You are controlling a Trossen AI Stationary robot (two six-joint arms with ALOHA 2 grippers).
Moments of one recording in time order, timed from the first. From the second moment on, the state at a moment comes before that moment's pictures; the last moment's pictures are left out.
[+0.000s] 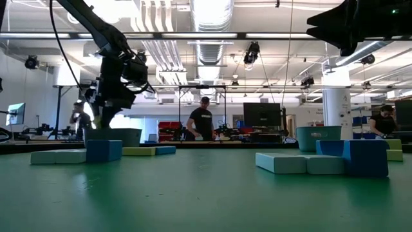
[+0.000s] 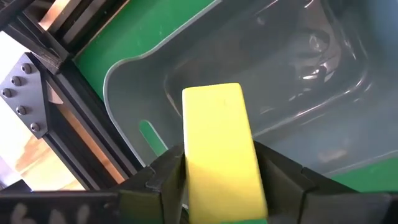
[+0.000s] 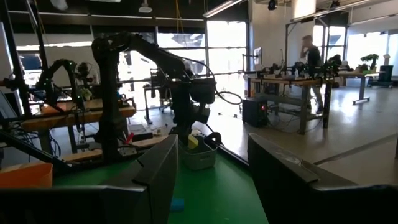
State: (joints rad) left arm 0.89 1.59 1.09 -1.00 -0.27 -0.07; right arm 0.16 0.51 0.19 0.43 0.55 -0.05
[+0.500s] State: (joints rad) left arm 0.89 1.56 1.12 -1.00 -0.27 -0.06; right arm 0.16 0.51 0.19 0.42 0.55 -0.05
